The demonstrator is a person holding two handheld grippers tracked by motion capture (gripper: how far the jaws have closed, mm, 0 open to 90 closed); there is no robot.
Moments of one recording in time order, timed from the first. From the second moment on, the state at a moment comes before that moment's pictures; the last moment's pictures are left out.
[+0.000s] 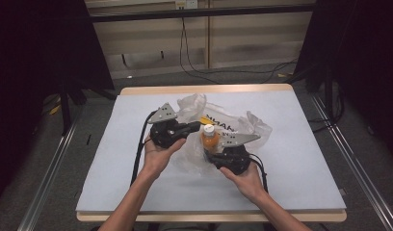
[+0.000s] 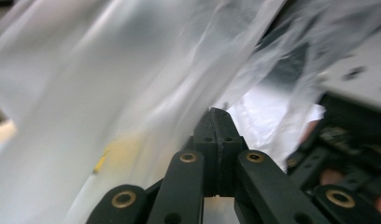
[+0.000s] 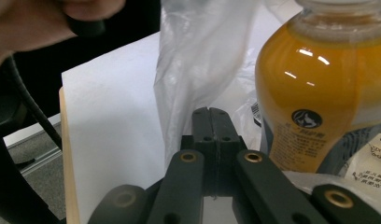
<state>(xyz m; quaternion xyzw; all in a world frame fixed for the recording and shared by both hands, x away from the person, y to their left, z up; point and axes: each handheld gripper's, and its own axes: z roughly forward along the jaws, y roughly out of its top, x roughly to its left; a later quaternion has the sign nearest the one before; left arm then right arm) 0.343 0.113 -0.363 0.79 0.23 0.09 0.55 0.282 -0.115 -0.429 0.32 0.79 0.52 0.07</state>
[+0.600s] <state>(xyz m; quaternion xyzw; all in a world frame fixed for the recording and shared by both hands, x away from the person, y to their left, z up) 0.386 0.121 -0.461 0.84 0.32 0.05 0.44 0.296 -0.124 -0.469 0.34 0.81 0.47 0.07</state>
